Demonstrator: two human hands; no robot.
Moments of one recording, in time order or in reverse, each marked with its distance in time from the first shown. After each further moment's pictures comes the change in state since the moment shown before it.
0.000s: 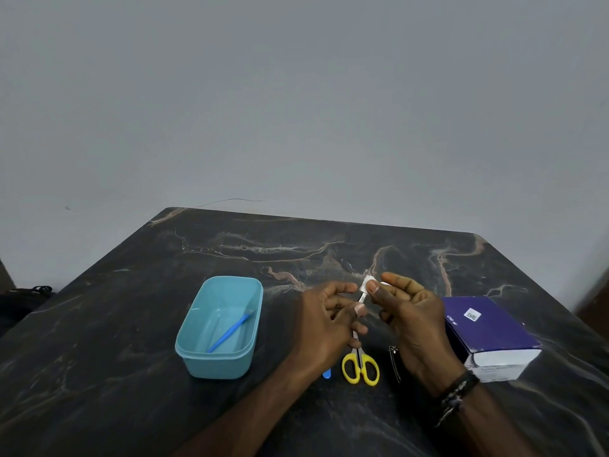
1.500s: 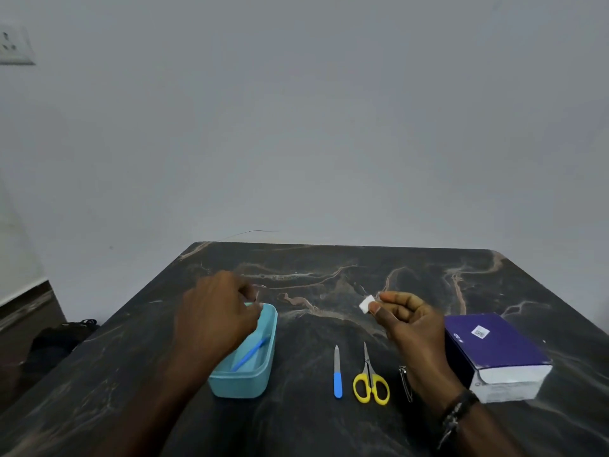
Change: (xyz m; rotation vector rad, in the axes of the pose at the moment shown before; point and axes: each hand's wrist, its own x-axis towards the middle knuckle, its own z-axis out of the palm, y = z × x) left_hand -0.020 0.098 -0.115 1.260 0.324 0.053; right_hand -0.006 -0.003 0.006 -0.072 -0.009 -0.107
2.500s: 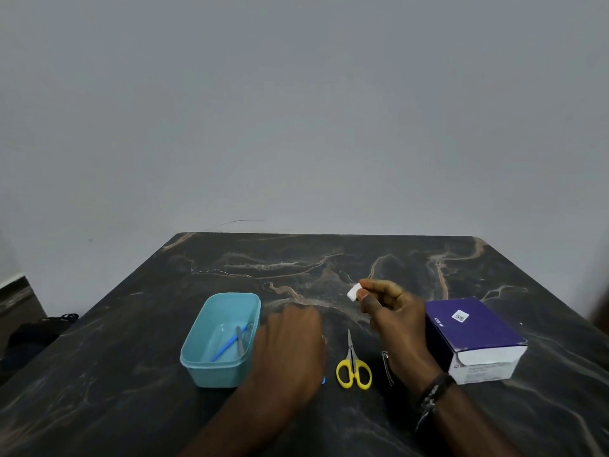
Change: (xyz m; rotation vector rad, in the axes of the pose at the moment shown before) left_hand -0.048 0.083 0.061 0.216 -0.308 0.151; right_hand 0.003 0.009 -0.003 -0.093 0.026 -0.044
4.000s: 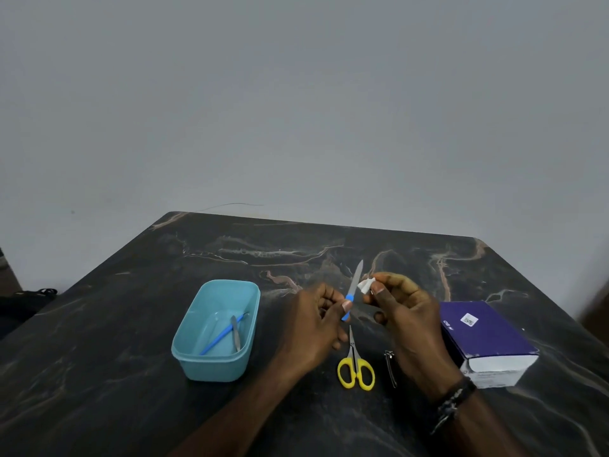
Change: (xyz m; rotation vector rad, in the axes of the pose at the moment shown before) left_hand 0.051 -0.003 0.060 -1.235 0.097 0.081; right_hand 0.006 -0.001 -0.005 0.079 -0.086 0.027
